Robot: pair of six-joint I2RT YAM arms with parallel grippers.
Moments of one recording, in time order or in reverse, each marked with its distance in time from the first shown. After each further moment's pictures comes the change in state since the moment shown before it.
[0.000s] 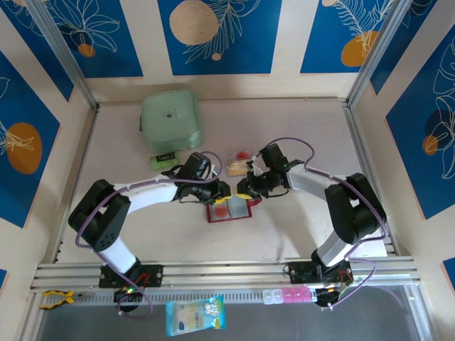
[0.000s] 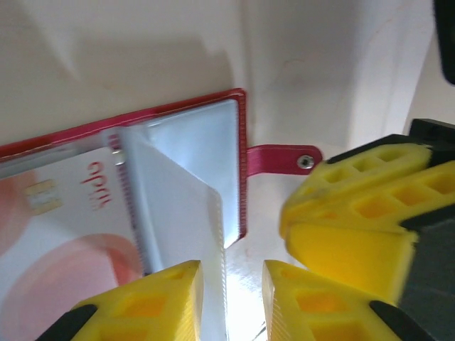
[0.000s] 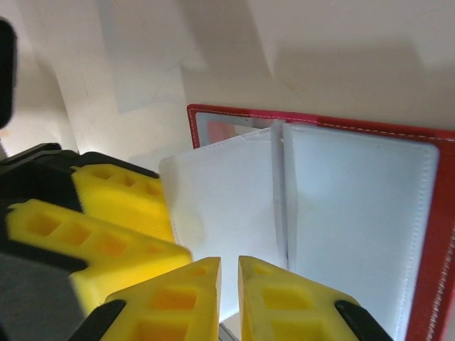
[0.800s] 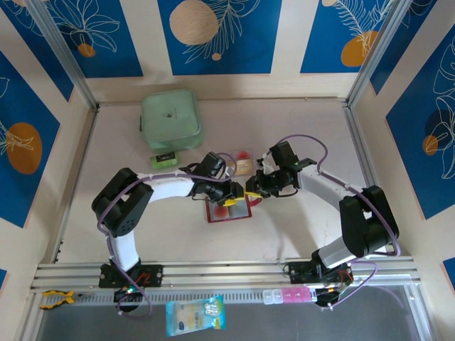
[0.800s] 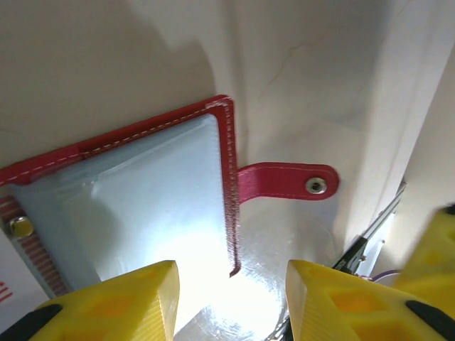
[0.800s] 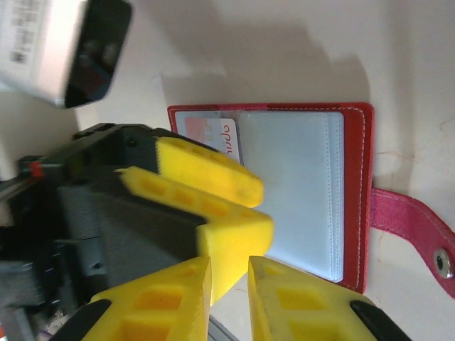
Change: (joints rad) left arm -0.057 0.205 0.130 0.003 0.030 0.007; right arm -0.048 -0.126 -0.007 -0.146 0.074 -0.048
